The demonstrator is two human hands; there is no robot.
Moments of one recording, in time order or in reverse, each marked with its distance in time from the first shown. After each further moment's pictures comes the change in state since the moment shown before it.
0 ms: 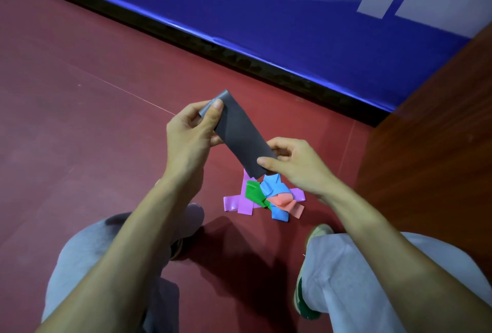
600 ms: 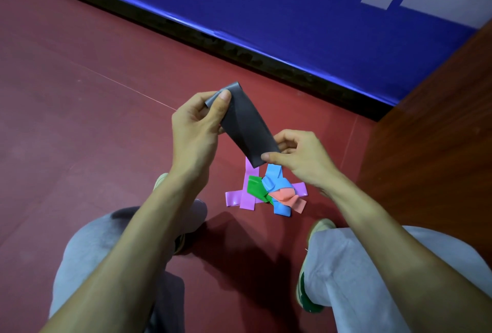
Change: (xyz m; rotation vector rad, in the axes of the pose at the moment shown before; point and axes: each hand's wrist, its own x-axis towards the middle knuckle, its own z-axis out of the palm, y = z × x) left_hand -0.003 0.002 0.004 0.087 -0.023 0.105; right_hand 0.005 0.003 -0.002 -0.143 0.135 0.035
